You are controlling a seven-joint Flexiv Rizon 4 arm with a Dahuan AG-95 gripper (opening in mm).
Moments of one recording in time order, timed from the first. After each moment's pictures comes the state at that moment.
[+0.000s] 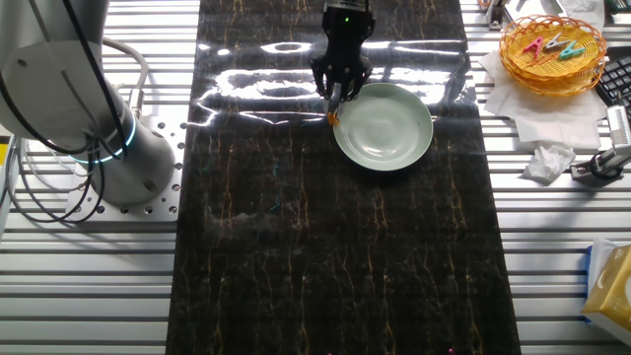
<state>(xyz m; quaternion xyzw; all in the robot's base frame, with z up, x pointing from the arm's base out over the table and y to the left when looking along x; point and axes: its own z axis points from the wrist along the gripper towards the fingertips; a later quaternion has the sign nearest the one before) 0.396 0.095 0.058 0.54 -0.73 0.28 0.31</state>
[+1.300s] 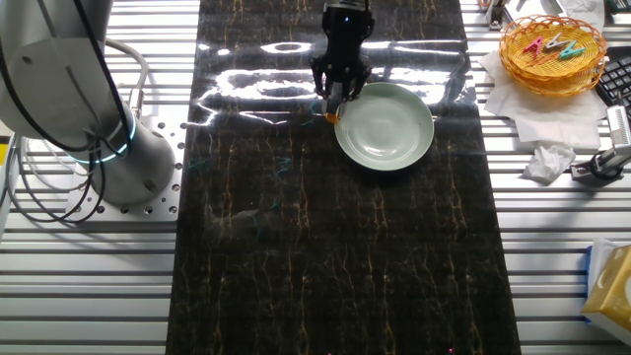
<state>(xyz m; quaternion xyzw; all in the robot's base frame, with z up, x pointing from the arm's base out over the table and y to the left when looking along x) 0.396 0.096 0.058 0.53 -0.72 0.30 0.33</state>
